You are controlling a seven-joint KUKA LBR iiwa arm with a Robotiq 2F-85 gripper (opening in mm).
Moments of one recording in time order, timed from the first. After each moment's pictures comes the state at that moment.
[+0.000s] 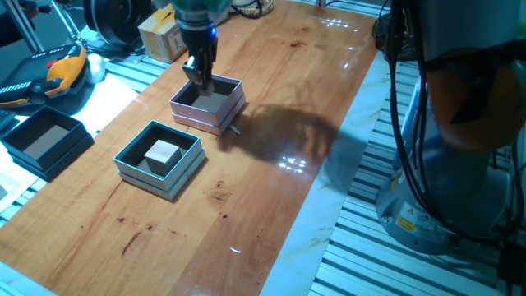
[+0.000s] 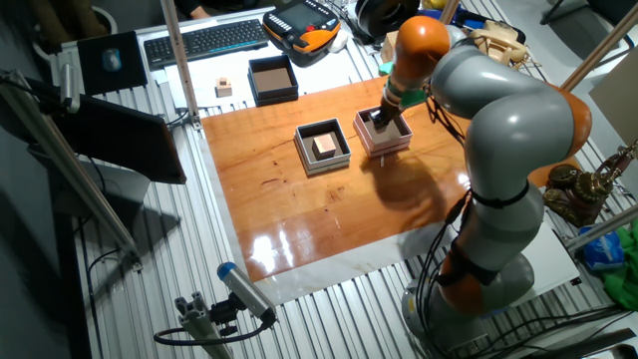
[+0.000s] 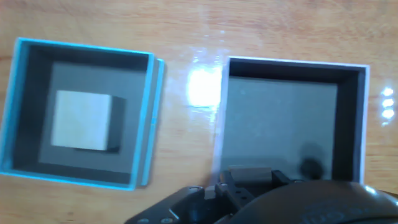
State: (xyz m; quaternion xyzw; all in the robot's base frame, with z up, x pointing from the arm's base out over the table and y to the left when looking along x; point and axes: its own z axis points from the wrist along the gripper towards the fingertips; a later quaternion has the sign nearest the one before) arm 0.566 -0.034 0.167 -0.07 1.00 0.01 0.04
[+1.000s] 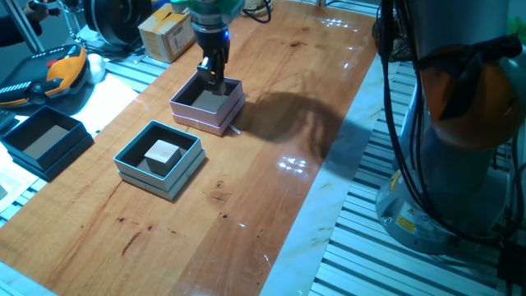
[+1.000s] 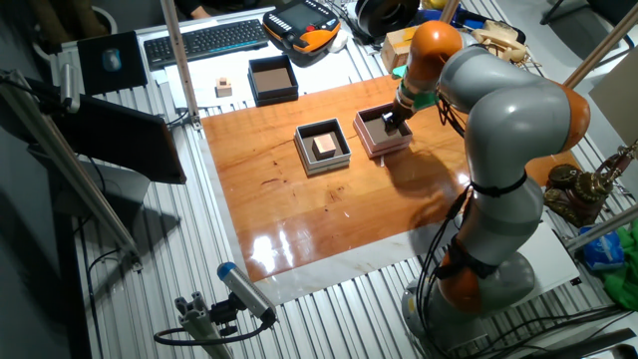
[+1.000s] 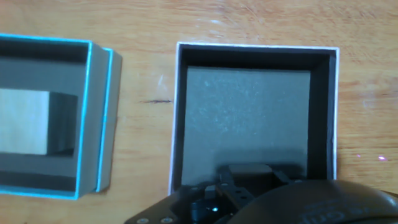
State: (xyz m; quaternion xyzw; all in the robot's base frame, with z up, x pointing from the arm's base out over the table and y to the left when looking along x) arm 0.567 -0.070 0.135 -0.04 1.00 0.01 0.03
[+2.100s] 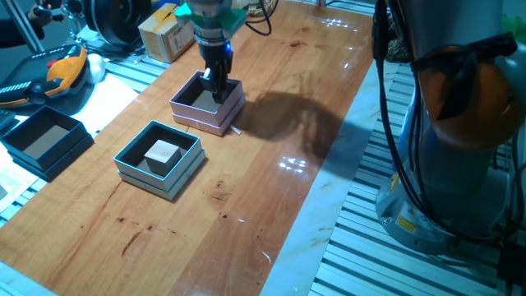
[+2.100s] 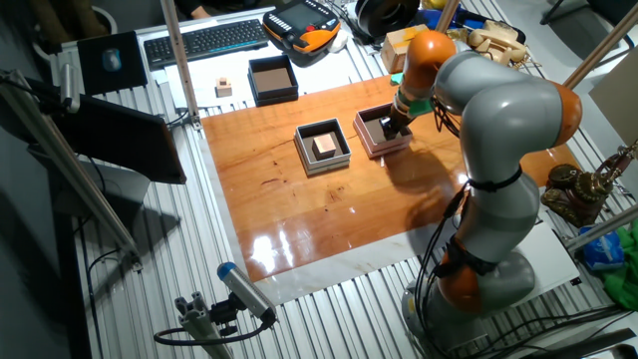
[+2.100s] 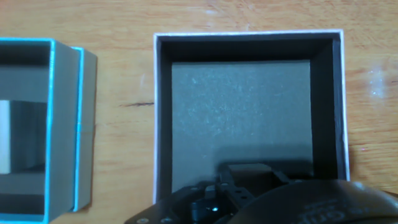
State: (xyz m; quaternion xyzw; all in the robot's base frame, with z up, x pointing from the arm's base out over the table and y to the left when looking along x) arm 0.567 -0.077 0.094 -0.02 1.00 0.01 0.03
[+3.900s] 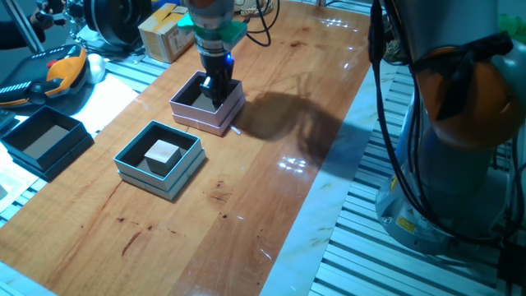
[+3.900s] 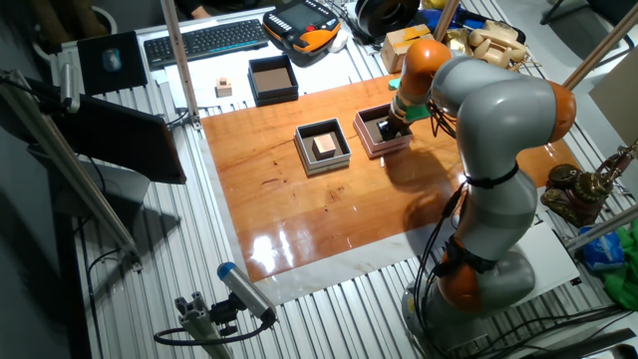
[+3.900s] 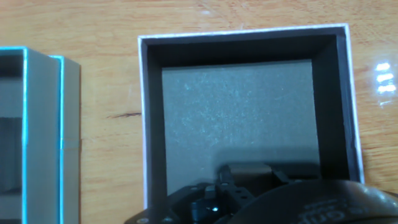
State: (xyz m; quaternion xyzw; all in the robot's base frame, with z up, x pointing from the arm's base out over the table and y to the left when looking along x) arm 0.574 -0.078 0.072 0.00 1.00 0.01 0.04
